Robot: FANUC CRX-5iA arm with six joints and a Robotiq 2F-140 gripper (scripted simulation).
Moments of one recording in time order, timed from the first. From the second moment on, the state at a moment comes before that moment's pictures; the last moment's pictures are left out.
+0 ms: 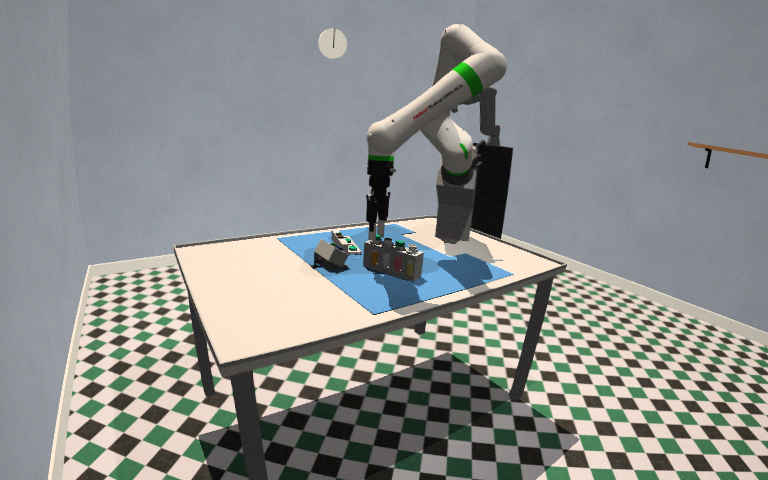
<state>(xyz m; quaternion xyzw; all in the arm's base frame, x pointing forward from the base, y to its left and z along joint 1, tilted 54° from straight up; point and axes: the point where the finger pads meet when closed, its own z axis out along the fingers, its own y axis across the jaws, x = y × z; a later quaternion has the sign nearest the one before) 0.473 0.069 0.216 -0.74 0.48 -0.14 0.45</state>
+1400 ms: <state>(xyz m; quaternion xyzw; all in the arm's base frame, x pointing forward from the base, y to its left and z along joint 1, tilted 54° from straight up) 0.472 0.069 0.216 -0.66 0.60 -0.08 0.44</state>
